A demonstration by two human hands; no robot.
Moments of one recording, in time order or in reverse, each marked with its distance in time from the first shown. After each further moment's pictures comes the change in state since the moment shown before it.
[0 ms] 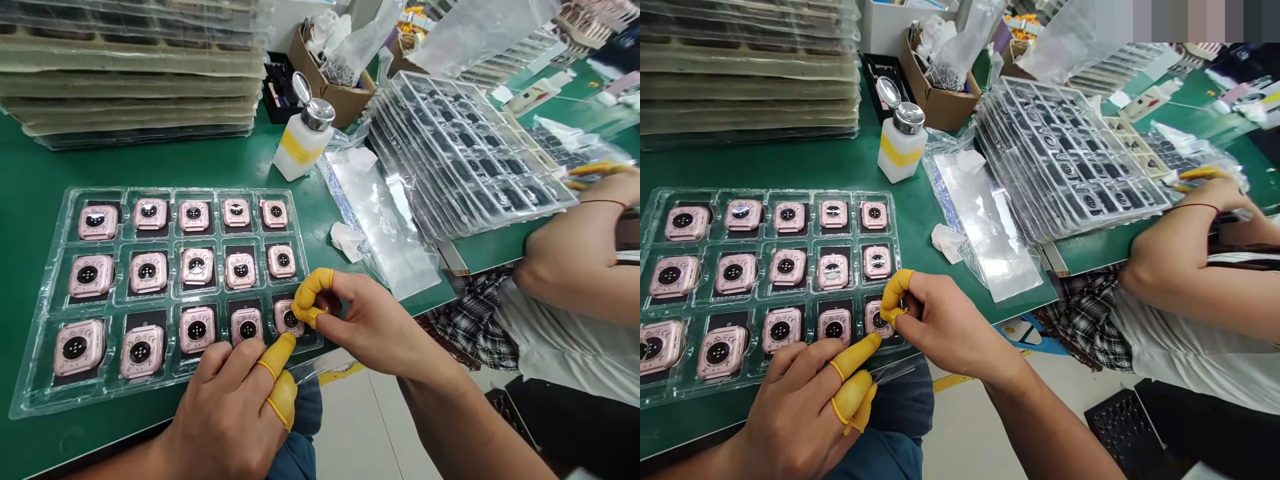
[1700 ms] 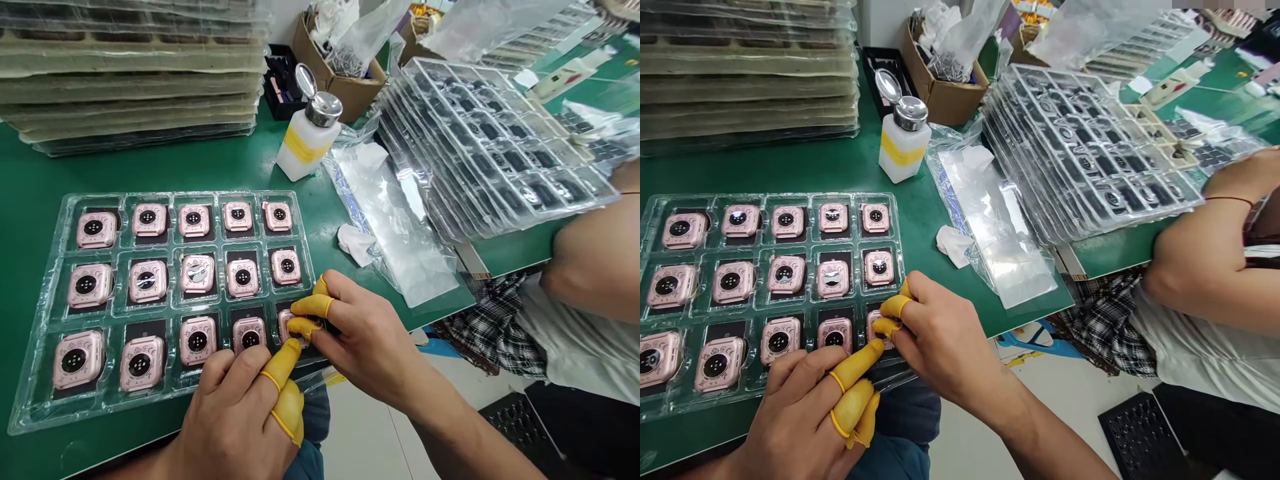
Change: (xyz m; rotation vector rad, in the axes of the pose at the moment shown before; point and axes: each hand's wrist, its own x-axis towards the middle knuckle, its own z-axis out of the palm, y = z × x) left_hand 0.008 0.003 0.002 -0.024 0.026 -0.069; right_hand -0.005 0.009 0.015 -0.512 0.200 -0.323
